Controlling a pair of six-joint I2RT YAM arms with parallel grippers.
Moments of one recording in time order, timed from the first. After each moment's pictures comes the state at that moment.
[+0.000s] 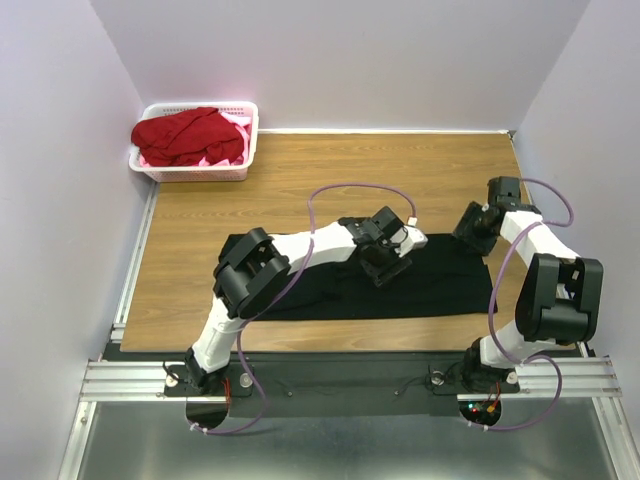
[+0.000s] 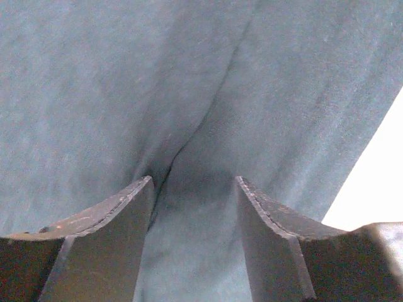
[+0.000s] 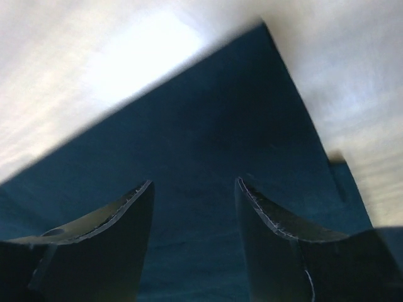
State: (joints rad) left arm -0.98 2.10 1.56 -0.47 0.23 0.10; right arm -0.14 1.54 1.02 -0.58 -0.06 0.46
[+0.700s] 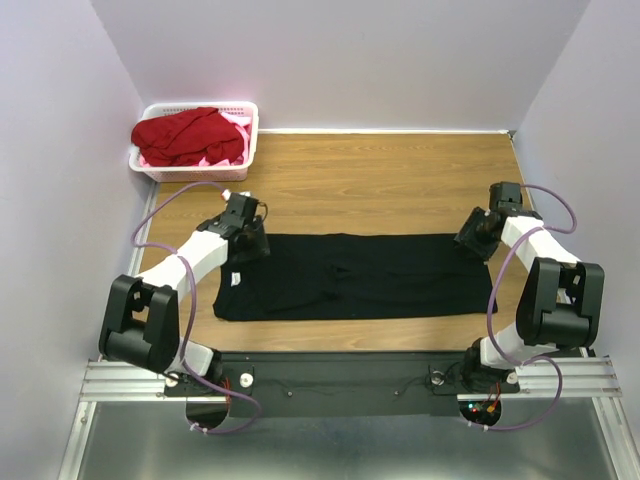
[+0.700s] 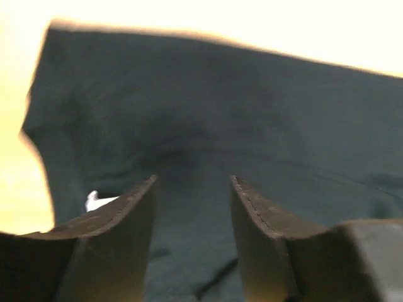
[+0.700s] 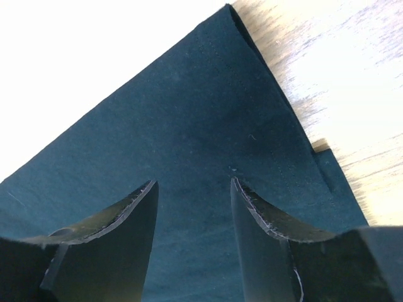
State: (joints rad) left arm -0.37 1.40 0.89 -0.47 -0.12 -0.47; right arm -0.16 1.51 0.95 -0.56 -0.07 0.48
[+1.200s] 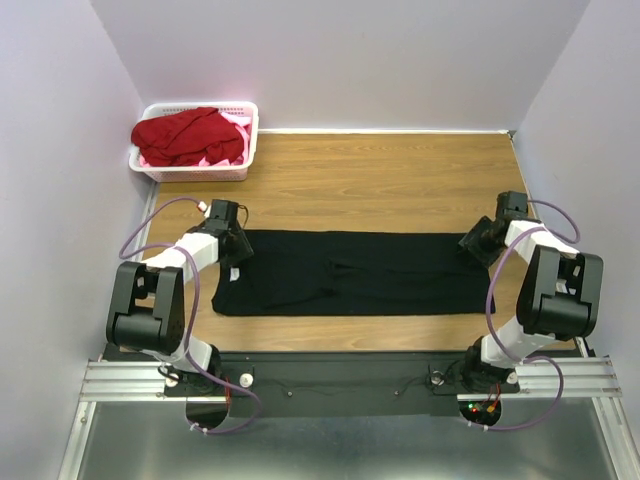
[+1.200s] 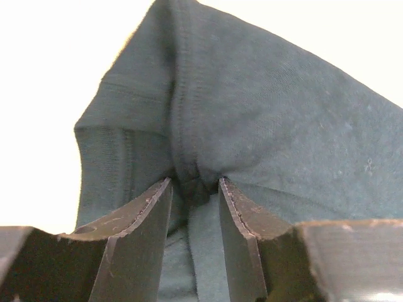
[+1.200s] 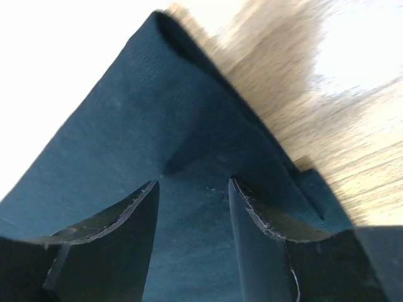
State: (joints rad) left arm -0.18 1.50 0.77 -0.34 -0.13 -0.58; right arm -0.23 1.58 0.89 -0.48 -0.07 0.54
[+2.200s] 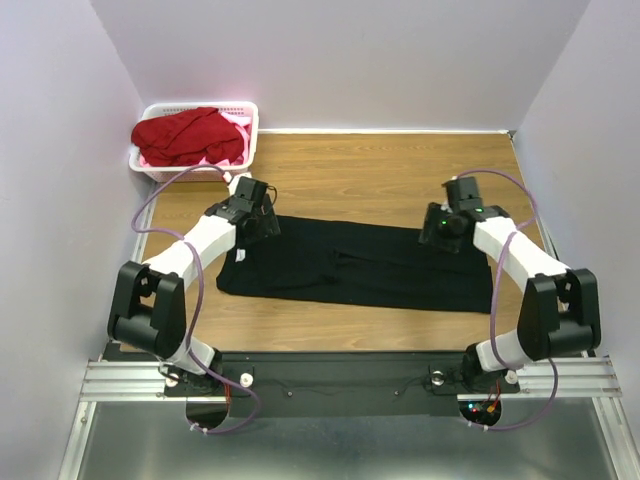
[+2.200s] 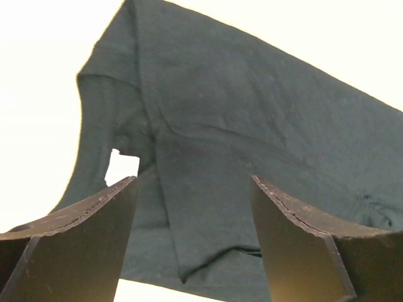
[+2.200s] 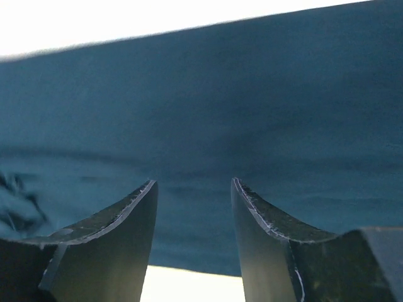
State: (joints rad) left arm -0.35 1.49 1.02 -0.48 -0.27 -0.56; right arm 0.08 1.43 0.96 -0.55 -0.02 0.46
